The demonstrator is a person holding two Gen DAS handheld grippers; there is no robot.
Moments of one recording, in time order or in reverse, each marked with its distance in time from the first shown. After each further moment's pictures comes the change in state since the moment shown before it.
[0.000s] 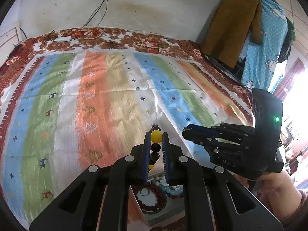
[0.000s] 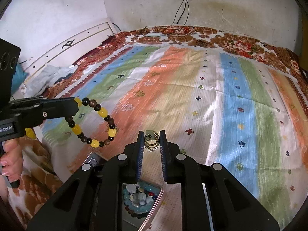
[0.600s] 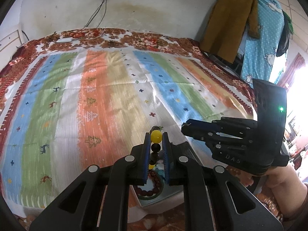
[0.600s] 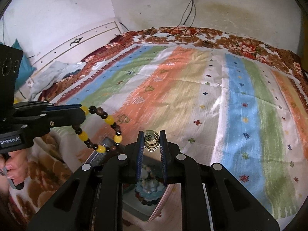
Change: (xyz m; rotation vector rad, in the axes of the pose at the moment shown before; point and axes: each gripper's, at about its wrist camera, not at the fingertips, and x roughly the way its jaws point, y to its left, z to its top) left arm -0.015 -0.018 -0.037 0.025 -0.005 0.025; right arm -0.018 0.019 -0.024 -0.027 -0.001 0.041
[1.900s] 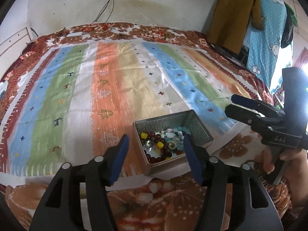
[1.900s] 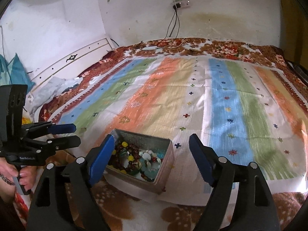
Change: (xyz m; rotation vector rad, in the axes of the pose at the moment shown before) left arm -0.029 -0.003 -0.053 0.010 0.041 0.087; right arm -0.063 0.004 -0.041 0.092 -0.112 -0.058
